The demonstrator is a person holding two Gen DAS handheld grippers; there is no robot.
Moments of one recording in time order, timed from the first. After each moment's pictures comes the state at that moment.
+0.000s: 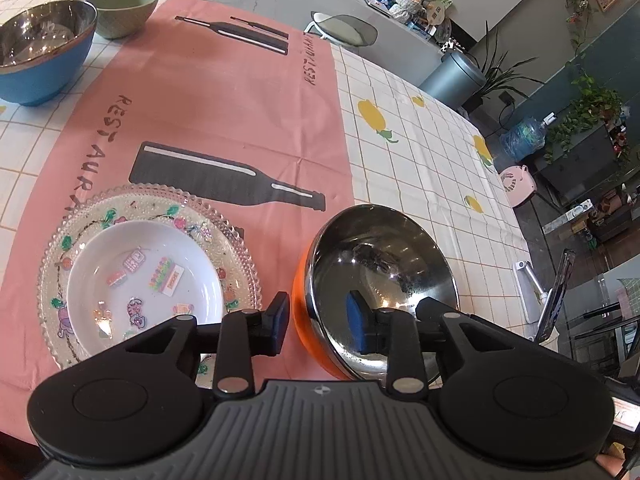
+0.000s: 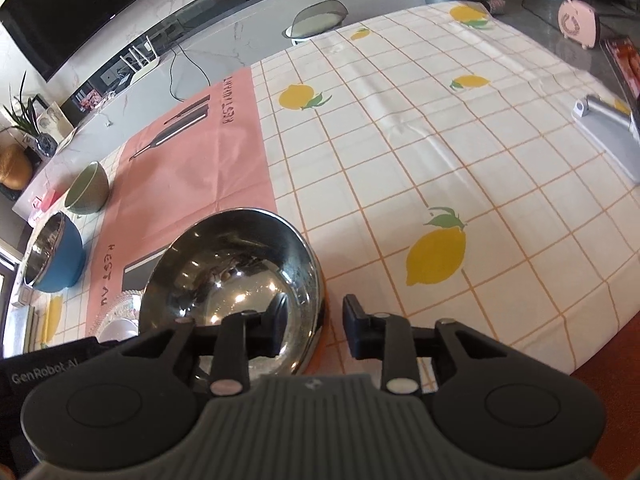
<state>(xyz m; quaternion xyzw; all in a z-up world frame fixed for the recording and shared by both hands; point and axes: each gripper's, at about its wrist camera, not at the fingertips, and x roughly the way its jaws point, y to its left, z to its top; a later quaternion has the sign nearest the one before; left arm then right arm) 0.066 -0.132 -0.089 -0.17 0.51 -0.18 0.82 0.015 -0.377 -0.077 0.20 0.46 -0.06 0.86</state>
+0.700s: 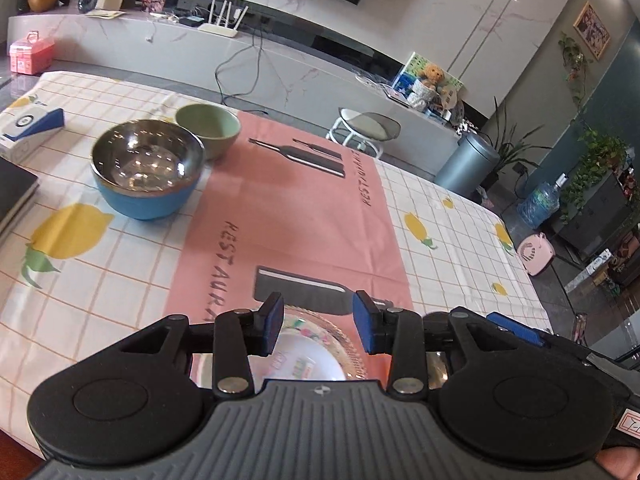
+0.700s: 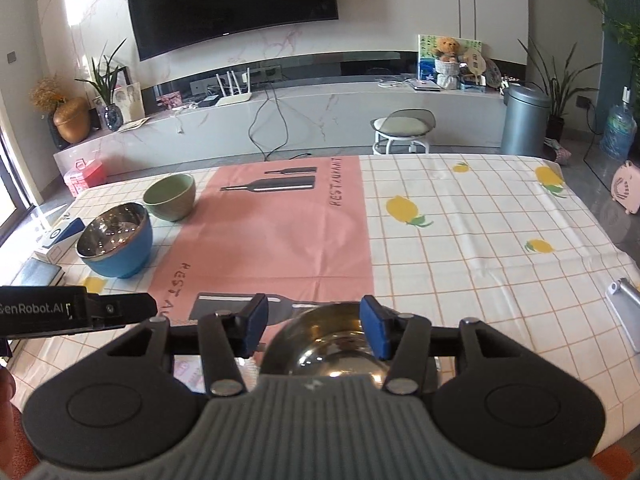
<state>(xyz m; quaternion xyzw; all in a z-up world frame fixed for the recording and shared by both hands) 0.057 -0.032 -0.029 -0.16 0.39 -0.13 0.90 0.020 -0.290 -0.013 0.07 0.35 0.03 0.93</state>
